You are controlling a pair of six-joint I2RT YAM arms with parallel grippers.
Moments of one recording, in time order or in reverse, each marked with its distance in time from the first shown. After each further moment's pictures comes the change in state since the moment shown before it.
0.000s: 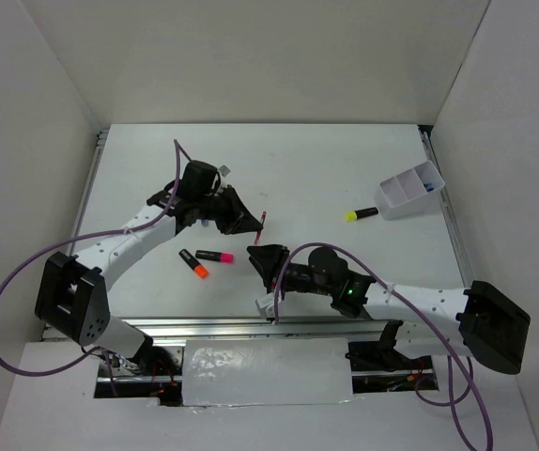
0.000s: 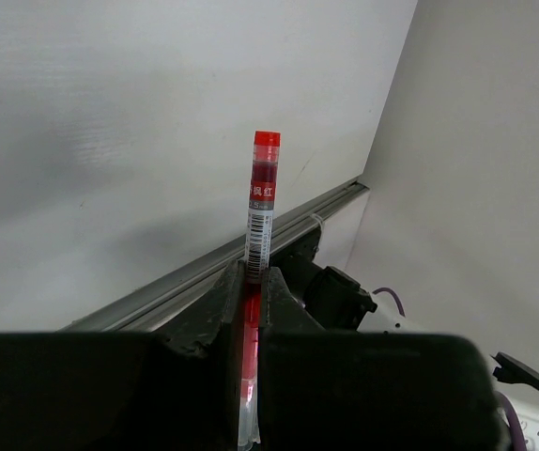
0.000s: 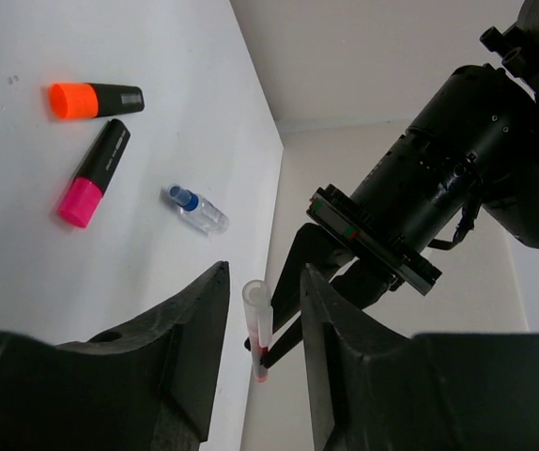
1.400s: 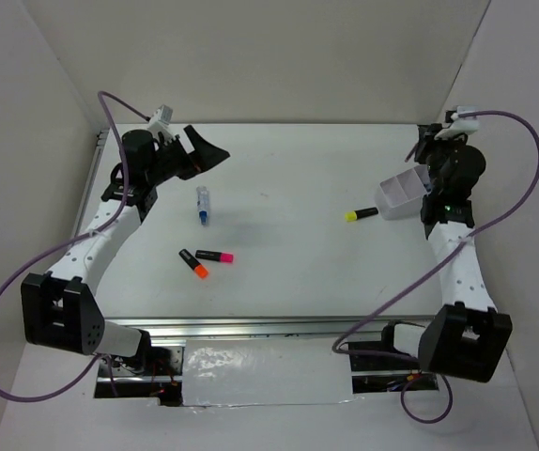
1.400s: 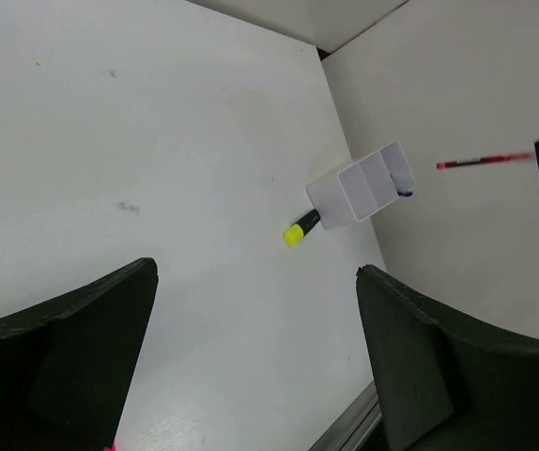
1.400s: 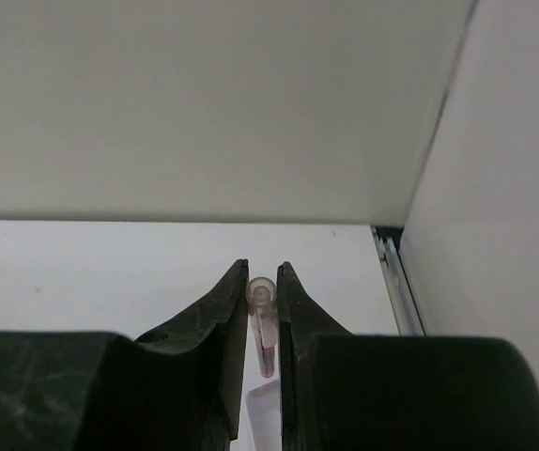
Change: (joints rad) left arm 0.303 -0.092 0.034 0.418 -0.054 0.298; right arm -1.180 -0.009 0.497 -0.211 0.123 1.361
